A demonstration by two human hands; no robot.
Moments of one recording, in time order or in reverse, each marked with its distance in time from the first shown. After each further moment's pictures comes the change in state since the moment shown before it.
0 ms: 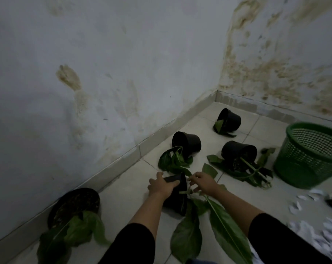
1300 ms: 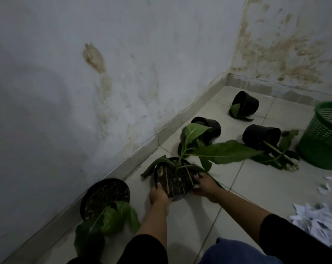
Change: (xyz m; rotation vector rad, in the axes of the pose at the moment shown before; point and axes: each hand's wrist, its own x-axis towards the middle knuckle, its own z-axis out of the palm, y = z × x) left_hand 0.047 -0.128 -0.026 -1.046 0.098 -0.357; right_hand 0.002 -0.017 0.131 0.515 0.039 0.185
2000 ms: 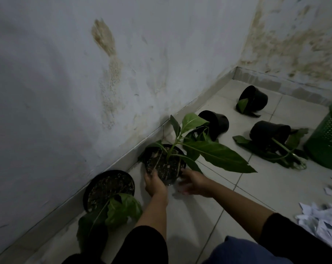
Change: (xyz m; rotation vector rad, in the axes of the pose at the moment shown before) left_hand 0.025 0.011 -0.008 -0.148 0.130 0.144; right_hand -0.018 -0.017 0.048 -0.137 -0.239 0.170
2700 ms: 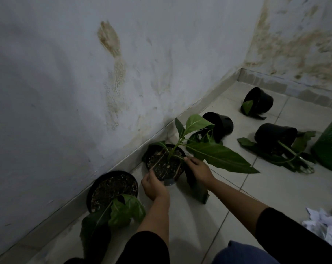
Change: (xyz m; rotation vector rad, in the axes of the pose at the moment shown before) left_hand -0.018 0.017 -0.002 -0.171 0.171 0.095; right_hand 0.013 -0.018 -0.005 -0.307 0.331 -0.461
